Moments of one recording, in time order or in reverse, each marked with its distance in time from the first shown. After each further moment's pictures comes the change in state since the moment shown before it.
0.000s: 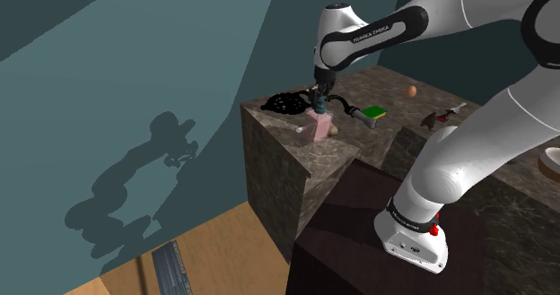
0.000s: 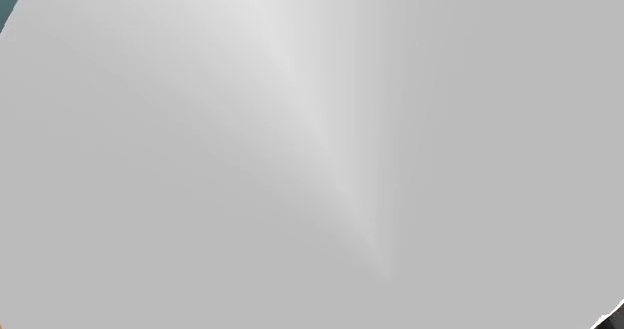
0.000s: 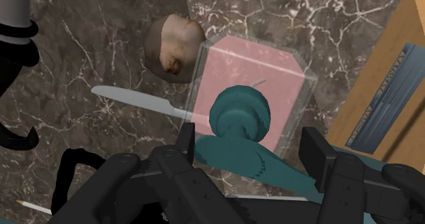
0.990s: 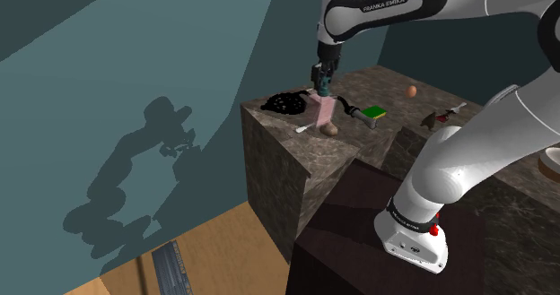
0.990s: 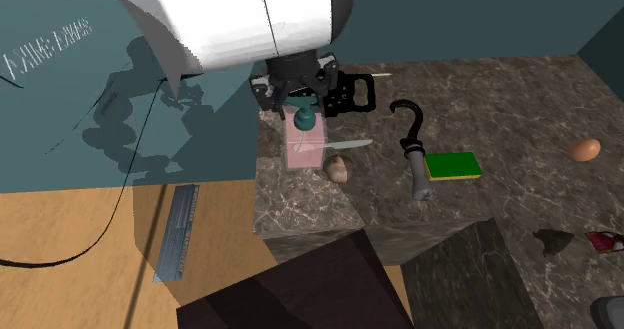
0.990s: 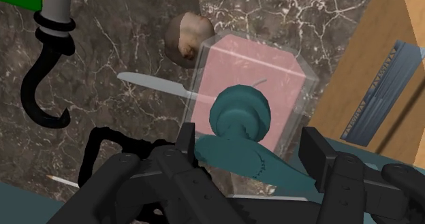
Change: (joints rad) arm 0.005 -0.061 0.016 0.152 0.014 -0.211 -0.018
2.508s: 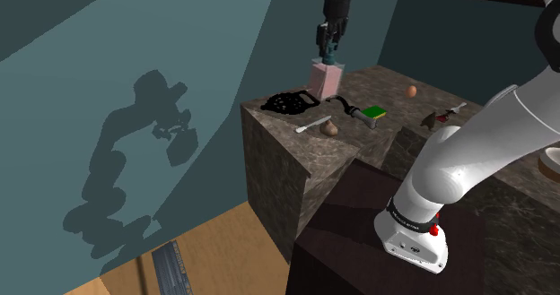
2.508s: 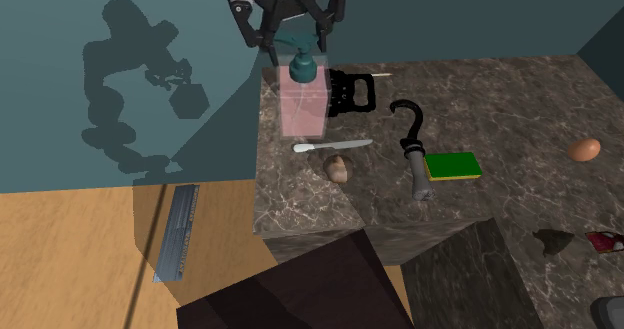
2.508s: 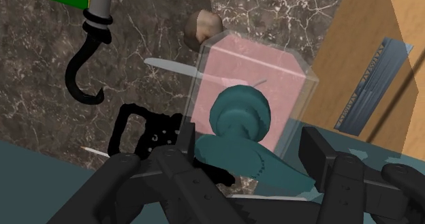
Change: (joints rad) arm 0.009 0.013 0.017 0.322 0.021 -0.308 -0.032
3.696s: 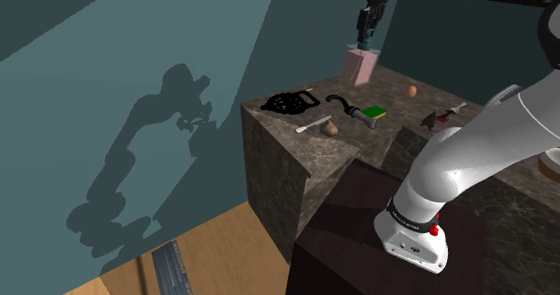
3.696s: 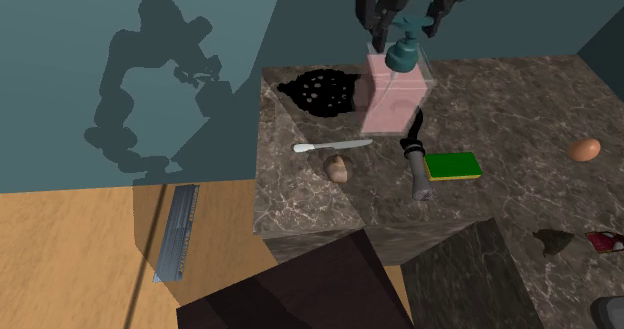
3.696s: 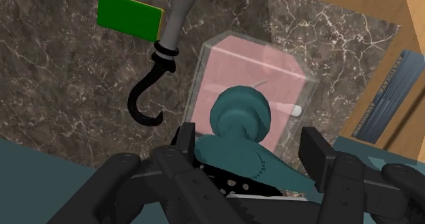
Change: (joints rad) arm -0.081 -0.035 -0.182 0.087 -0.056 -0.081 -0.265
